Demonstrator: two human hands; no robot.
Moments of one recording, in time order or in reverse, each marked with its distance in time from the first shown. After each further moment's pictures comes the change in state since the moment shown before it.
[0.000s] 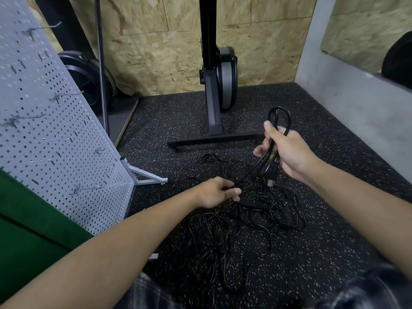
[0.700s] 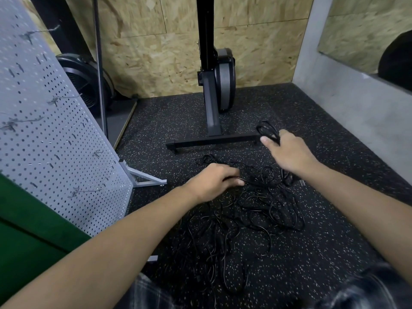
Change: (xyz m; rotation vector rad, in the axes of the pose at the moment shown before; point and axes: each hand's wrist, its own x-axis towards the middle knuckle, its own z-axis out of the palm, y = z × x) left_hand -0.004 0.026 -0.019 0.311 0.248 0.347; right_hand 0.000 -0.005 -0.014 -1.030 0.145 -0.043
